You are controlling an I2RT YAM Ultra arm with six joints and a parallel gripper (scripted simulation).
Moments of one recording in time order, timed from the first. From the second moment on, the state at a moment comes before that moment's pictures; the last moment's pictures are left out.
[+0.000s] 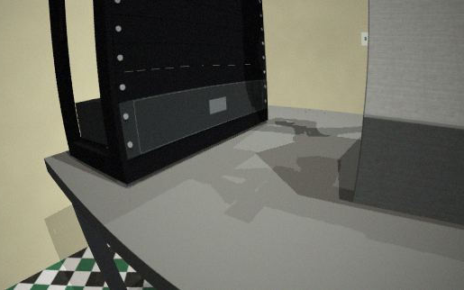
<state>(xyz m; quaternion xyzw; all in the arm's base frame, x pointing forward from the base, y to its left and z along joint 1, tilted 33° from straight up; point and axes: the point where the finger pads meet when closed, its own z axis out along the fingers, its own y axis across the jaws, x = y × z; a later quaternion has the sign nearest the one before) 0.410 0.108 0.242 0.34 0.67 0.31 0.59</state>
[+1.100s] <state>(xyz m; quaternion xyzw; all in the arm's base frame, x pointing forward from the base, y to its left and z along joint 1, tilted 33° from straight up) 0.317 0.113 0.287 0.32 0.63 0.36 0.61</state>
